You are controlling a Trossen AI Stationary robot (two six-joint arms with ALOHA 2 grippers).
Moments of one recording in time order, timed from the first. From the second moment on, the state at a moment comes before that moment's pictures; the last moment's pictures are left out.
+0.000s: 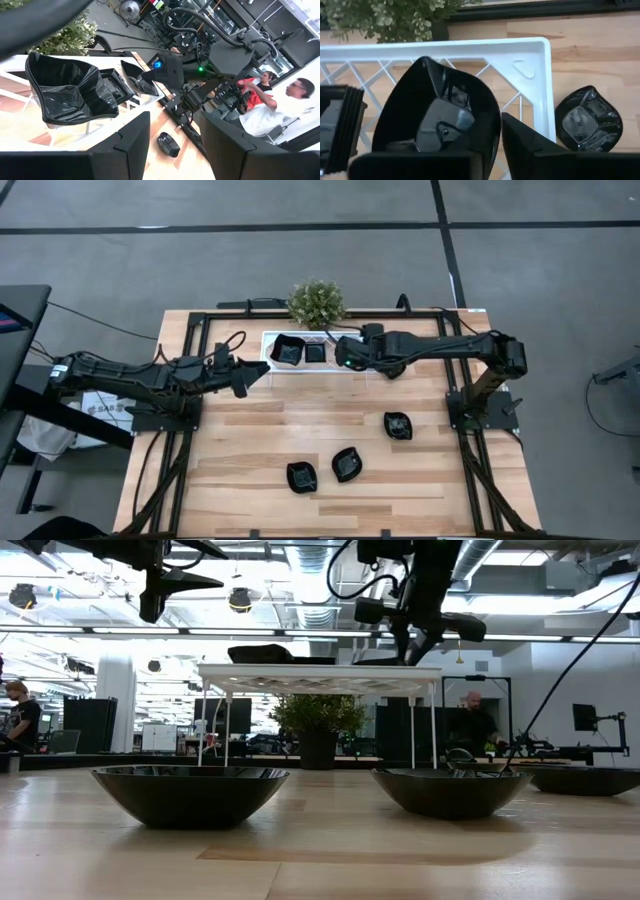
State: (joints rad) left arm -0.12 0.87 0.51 0.10 -0.45 -0.78; right arm -0.12 1.62 1.39 -1.01 0.60 1.37
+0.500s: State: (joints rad) left arm -0.12 0.87 0.51 0.10 -0.45 -0.78; right arm -0.12 1.62 1.49 -1.11 0.60 1.17
